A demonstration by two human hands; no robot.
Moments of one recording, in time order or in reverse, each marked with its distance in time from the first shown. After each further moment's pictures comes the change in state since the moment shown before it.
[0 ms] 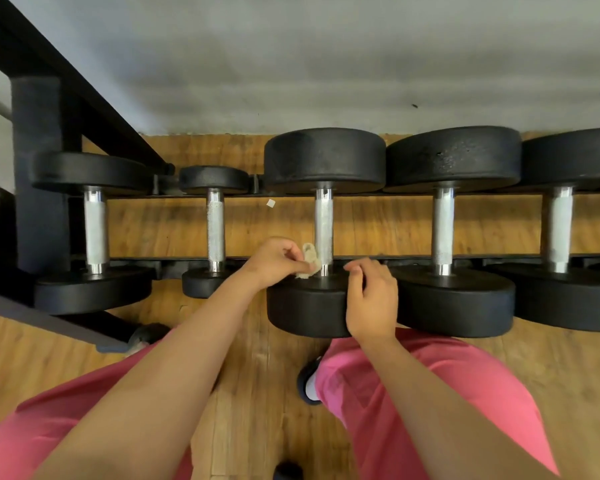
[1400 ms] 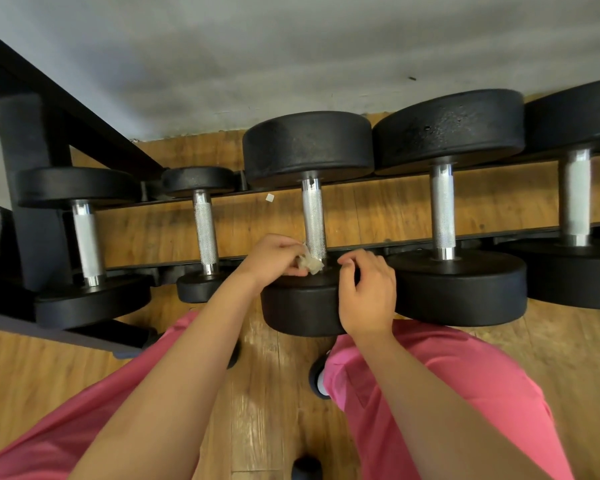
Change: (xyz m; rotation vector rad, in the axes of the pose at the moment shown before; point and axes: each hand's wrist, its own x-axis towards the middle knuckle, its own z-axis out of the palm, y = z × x) left_hand -0.006 0.021 0.013 -0.158 0.003 -0.136; right_hand -0.001 0.001 0.003 0.056 0.010 0.069
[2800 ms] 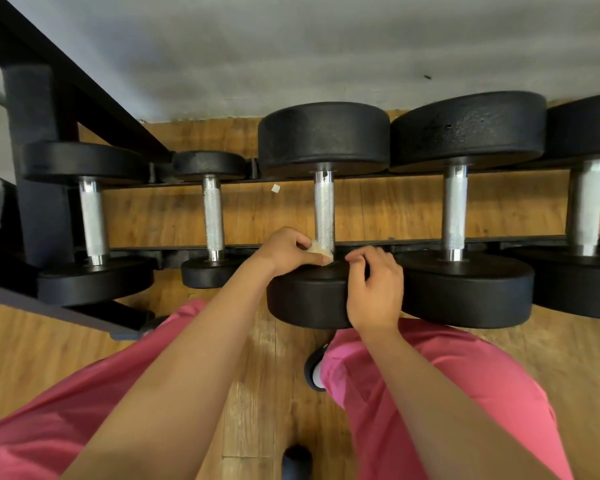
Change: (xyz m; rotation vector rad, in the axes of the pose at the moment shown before) left_hand 0.019 -0.013 0.001 0.347 -0.077 0.065; right_hand 0.000 0.000 -0.001 0.054 -0.020 0.011
